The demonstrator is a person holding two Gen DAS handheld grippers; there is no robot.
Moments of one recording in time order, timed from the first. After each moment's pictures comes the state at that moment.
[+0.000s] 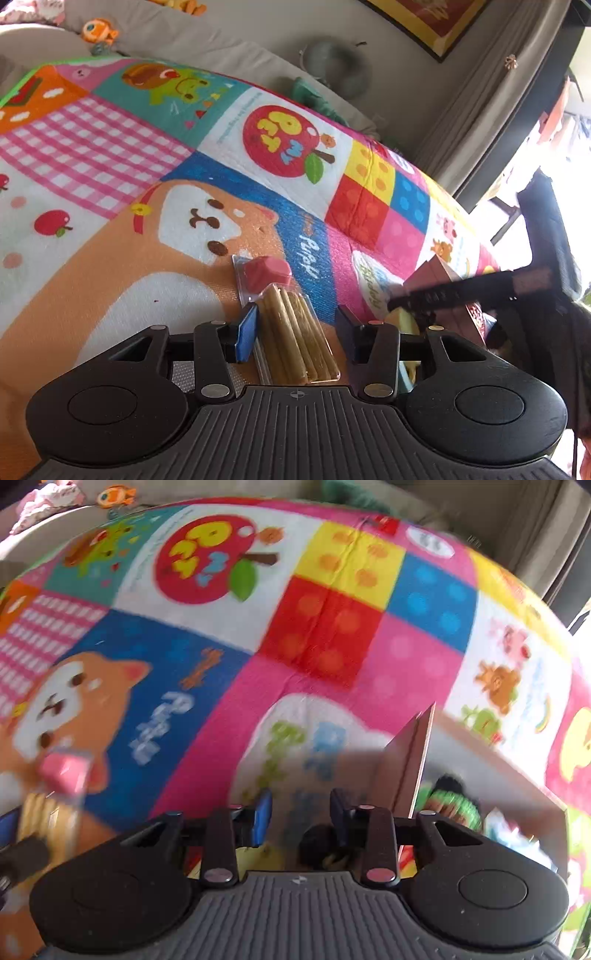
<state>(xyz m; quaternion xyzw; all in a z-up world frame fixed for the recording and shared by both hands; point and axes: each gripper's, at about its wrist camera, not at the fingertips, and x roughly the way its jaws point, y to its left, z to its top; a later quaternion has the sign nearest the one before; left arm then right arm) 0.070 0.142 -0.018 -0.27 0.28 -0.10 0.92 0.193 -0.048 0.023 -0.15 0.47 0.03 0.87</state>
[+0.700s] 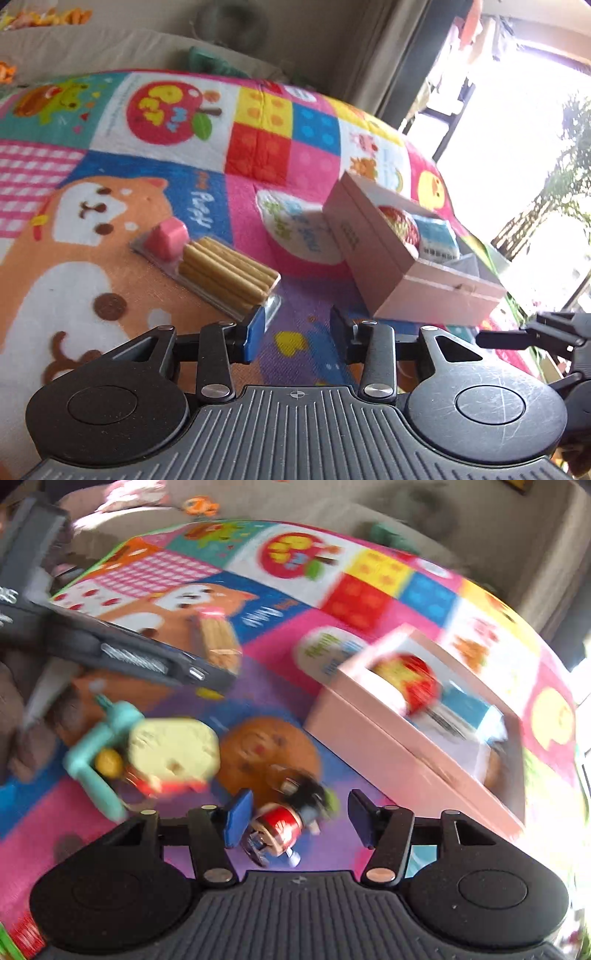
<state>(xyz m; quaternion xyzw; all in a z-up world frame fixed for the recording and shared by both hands) 0.043 0.083 0.003 -0.14 0.30 -0.21 0.92 -0.022 -0.099 0.022 -0.18 0.38 0.07 0.90</state>
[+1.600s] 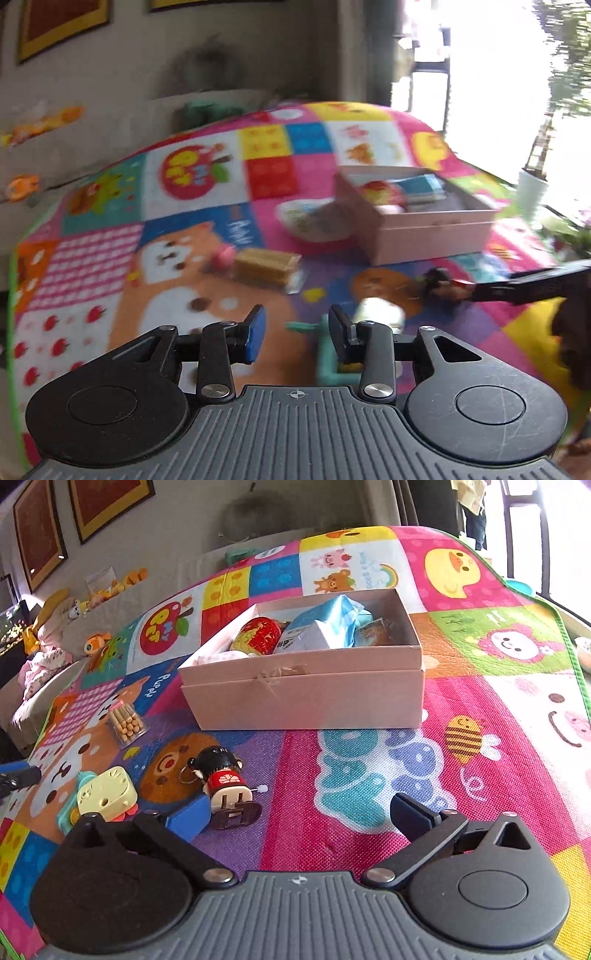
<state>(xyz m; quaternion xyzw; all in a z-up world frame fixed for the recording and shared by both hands) -0.060 0.067 0.060 0.06 0.28 -0.20 0.94 -0.057 -0.198 -0.009 0.11 0.34 0.01 0.93</state>
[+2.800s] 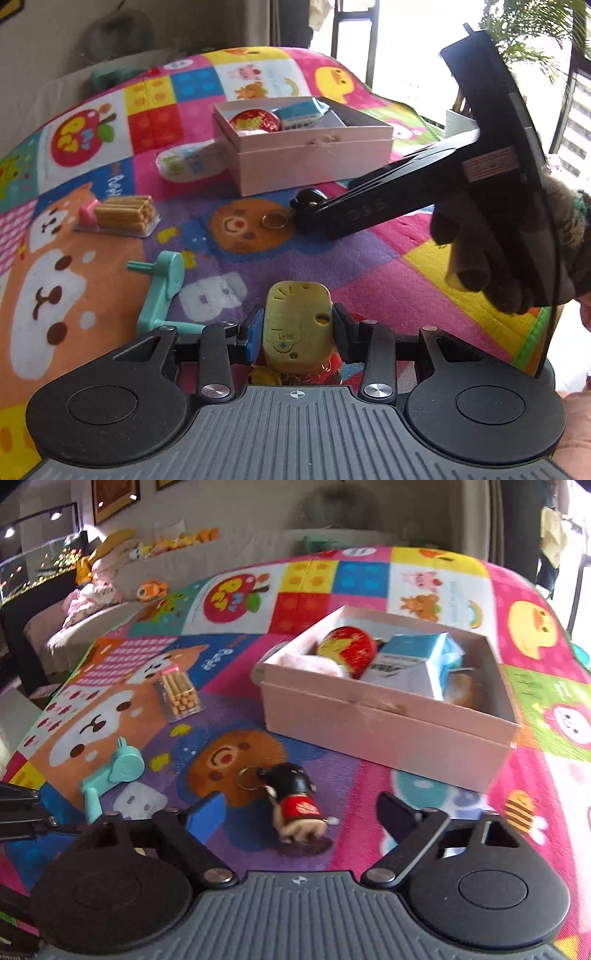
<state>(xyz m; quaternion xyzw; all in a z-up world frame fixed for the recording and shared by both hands) -0.081 -0.007 0.012 0.09 0.35 -0.27 0.89 -0.022 -0.147 0.007 -0.02 0.36 0.10 0.93</state>
